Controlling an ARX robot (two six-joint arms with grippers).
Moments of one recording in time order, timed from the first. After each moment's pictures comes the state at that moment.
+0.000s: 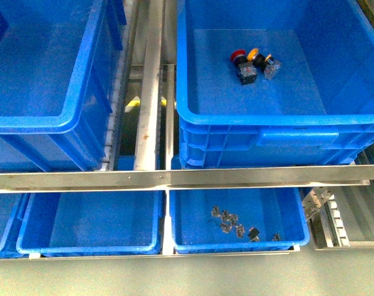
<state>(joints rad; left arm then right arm) 0.00 0.01 0.02 0.00 0.00 -0.01 0.00 0.96 0.13 0.82 0.00 -0.01</state>
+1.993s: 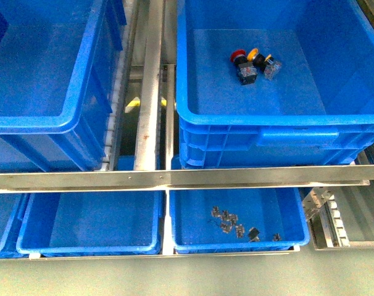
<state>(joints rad) 0.00 0.01 0.02 0.00 0.00 -0.01 0.00 0.00 0.02 0.00 0.00 -0.01</state>
